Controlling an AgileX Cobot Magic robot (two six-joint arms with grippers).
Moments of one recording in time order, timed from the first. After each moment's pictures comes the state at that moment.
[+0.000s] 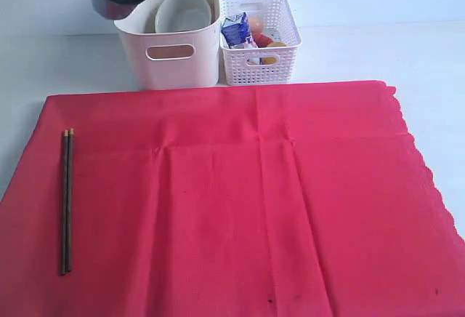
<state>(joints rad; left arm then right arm) 0.11 0.01 0.00 0.08 0.26 -0.10 0.79 2.08 -1.75 0.65 0.24 -0.60</state>
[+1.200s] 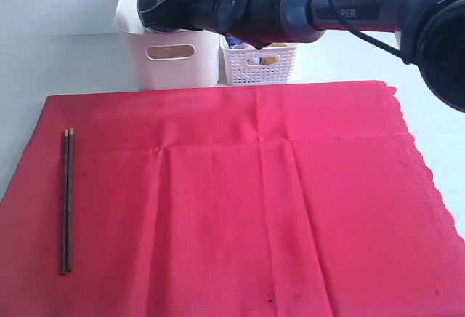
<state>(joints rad) 0.11 0.01 0.00 0.08 0.26 -0.10 0.76 2.30 -1.75 0.71 -0.14 -0.61</state>
